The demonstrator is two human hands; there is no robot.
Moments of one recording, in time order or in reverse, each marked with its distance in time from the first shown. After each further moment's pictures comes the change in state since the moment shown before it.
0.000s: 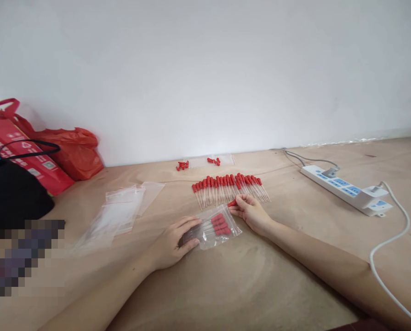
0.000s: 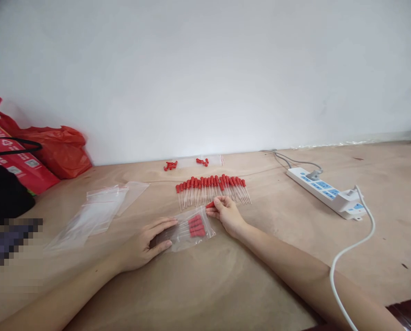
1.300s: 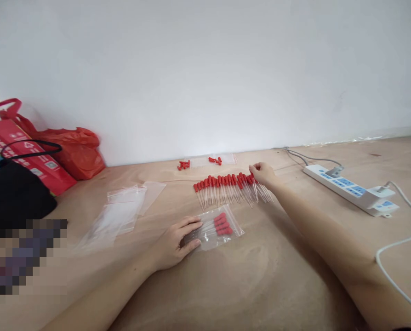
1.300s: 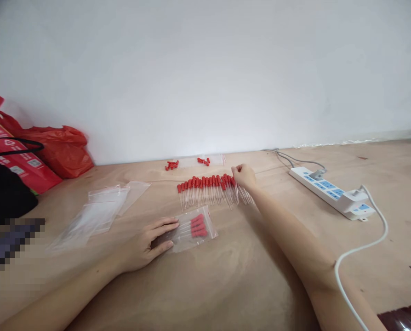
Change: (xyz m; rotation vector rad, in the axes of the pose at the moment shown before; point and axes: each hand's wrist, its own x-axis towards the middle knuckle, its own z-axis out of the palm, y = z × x) left_hand -0.001 -0.002 0.002 0.001 0.010 0.017; right_hand 0.094 -0.071 -0.045 -1.080 0.396 -0.337
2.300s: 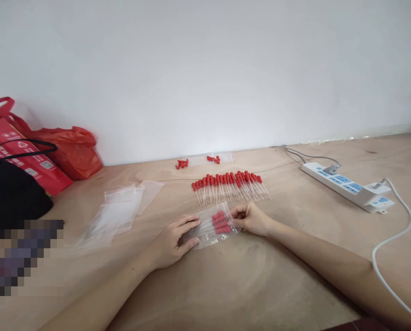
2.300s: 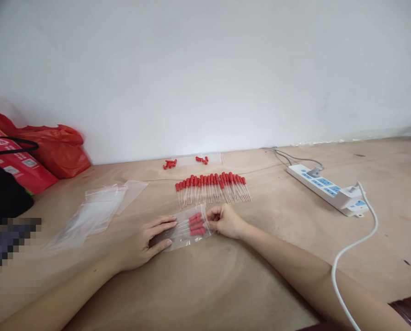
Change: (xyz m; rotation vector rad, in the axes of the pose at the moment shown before) left_hand 0.001 -0.002 0.002 0.011 0.013 0.021; right_hand -0.128 -0.005 0.023 0.577 -0.780 -0.062
